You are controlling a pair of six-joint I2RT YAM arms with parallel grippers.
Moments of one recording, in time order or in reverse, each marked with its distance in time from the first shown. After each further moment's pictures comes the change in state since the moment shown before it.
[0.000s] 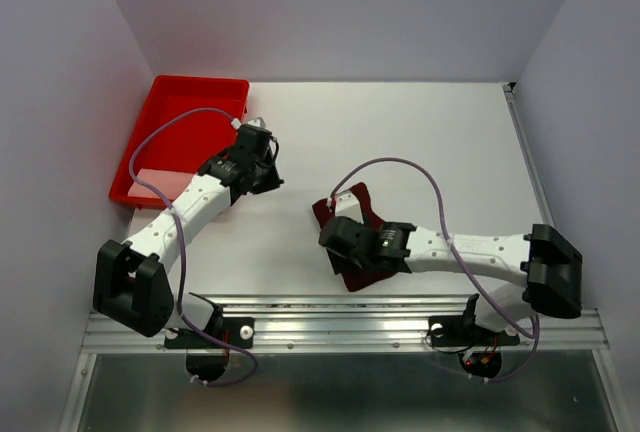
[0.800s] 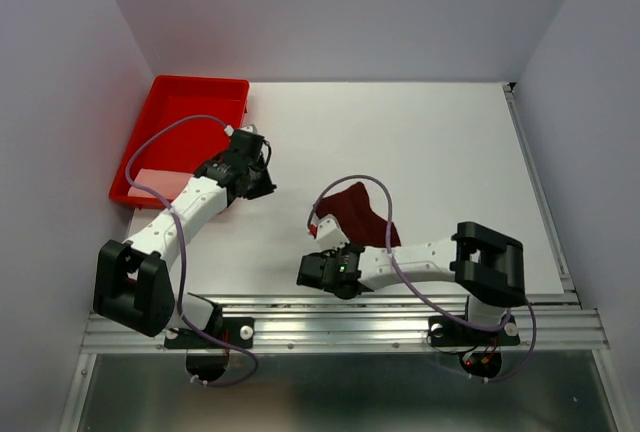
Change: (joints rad) left arm 0.054 -0.002 -0.053 -0.006 0.011 0.011; right arm 0.177 0.378 0.098 -0.165 0.376 0.037
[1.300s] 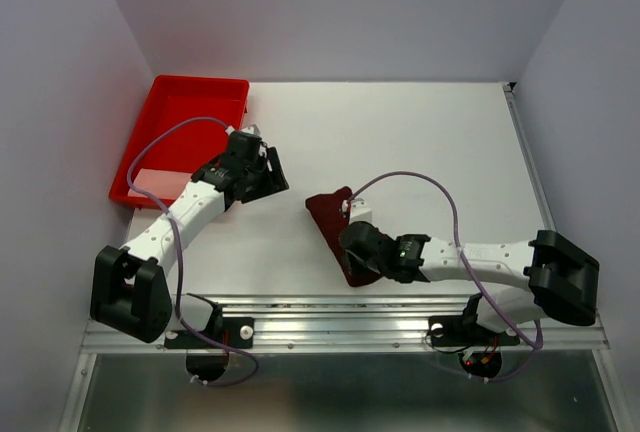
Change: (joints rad) left arm 0.004 -0.032 -0.033 0.048 0.084 0.002; right arm -0.190 -0.423 -0.349 0.480 -0.444 -0.053
